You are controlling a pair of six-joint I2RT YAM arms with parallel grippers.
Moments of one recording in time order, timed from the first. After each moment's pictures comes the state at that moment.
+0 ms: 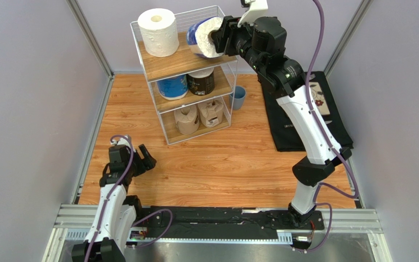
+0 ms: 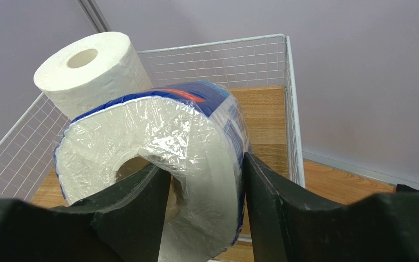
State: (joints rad) left arm 0.15 0.68 0.29 -0.42 0.20 -0.37; right arm 0.65 1.80 2.41 -0.59 0.16 0.23
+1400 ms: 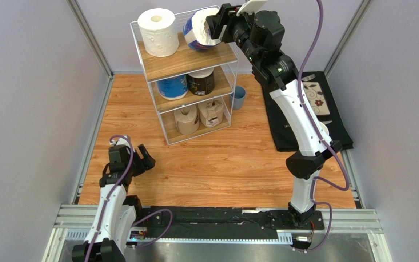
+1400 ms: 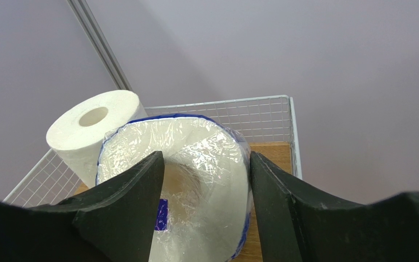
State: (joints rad) left arm 0.15 0.67 0.29 -0.42 0.18 -0.37; right arm 0.62 1.90 2.50 -0.41 0.13 0.22
